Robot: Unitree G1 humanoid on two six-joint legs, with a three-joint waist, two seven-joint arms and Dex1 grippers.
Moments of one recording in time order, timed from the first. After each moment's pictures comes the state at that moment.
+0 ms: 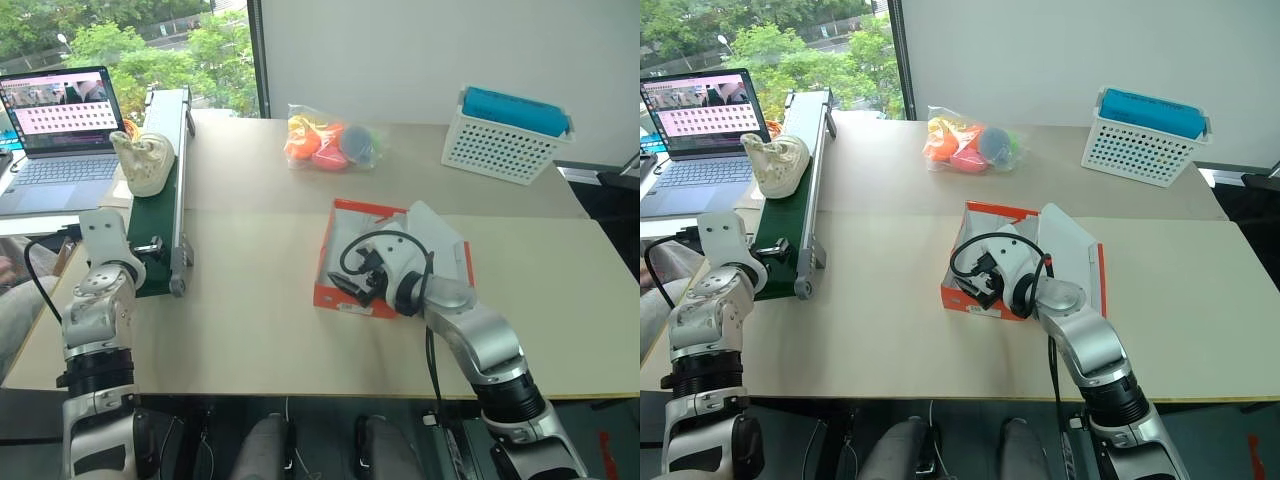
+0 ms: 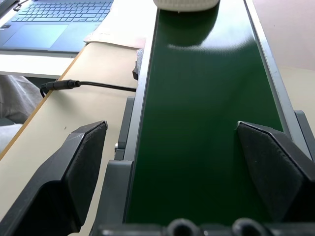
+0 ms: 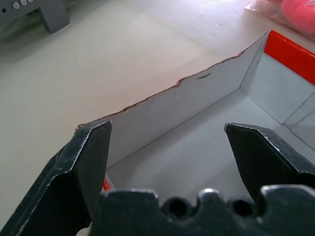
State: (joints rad) left arm -0.49 0.48 0.40 0.19 -0.16 0.65 -0.05; right arm -0.44 -0.36 0.22 -0.30 0.22 0.75 0.43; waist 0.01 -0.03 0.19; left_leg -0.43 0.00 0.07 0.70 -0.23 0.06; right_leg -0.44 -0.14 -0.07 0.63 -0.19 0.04
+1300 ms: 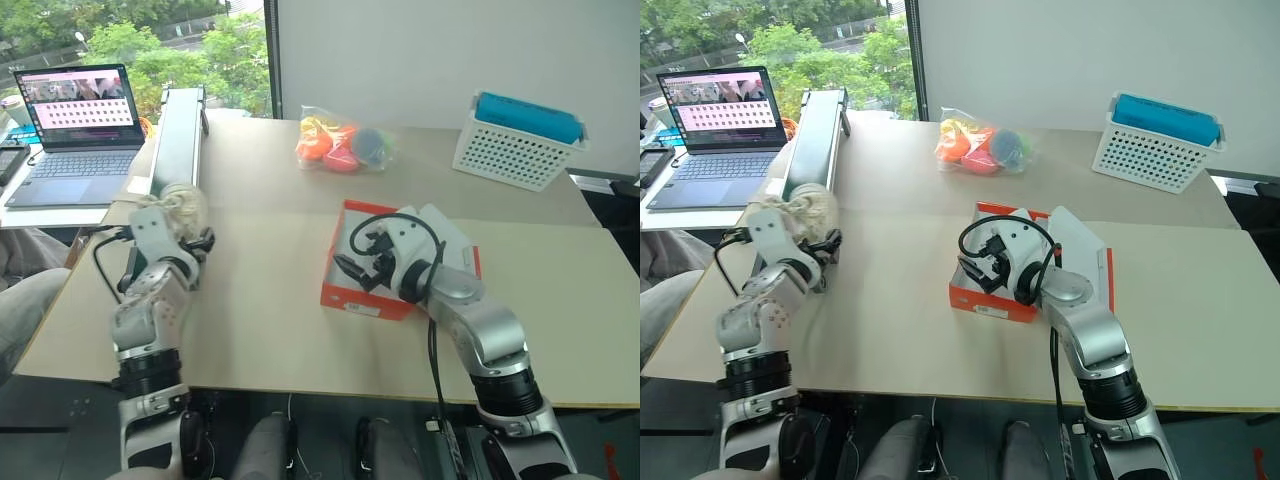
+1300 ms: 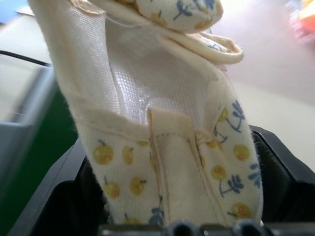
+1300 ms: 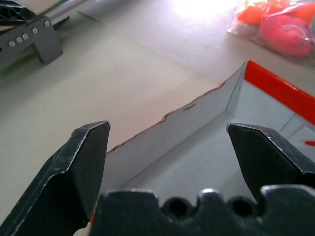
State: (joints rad) left arm -0.52 0.18 0.40 -0.01 -0.31 0.71 -0.04; right arm -0.47 -0.31 0.14 -0.31 0.23 0.78 0.39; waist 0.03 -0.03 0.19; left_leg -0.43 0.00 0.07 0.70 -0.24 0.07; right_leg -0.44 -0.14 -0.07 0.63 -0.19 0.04
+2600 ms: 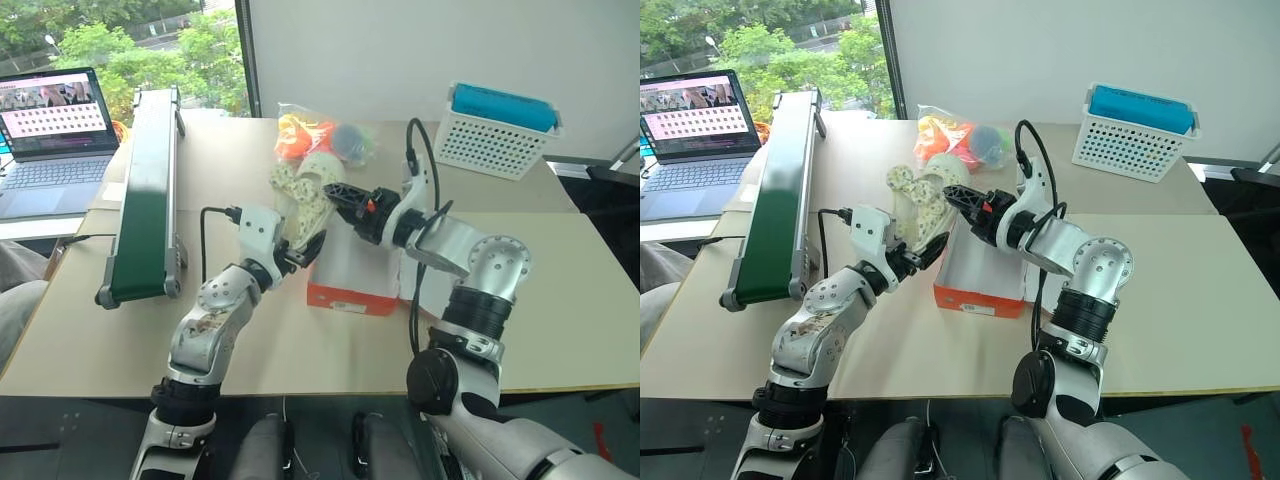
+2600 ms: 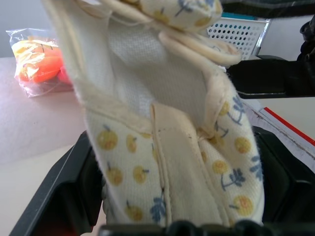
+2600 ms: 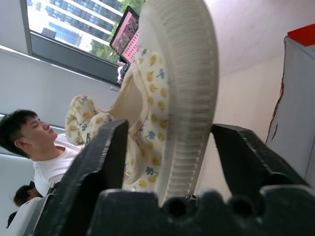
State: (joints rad) left arm -0.41 0.20 -0.06 -0.29 -0.27 0.56 -0.30; right arm -0.93 0.09 -0.64 0.06 0.96 1.37 -0.14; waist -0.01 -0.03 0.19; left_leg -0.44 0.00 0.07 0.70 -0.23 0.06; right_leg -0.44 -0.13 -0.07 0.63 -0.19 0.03
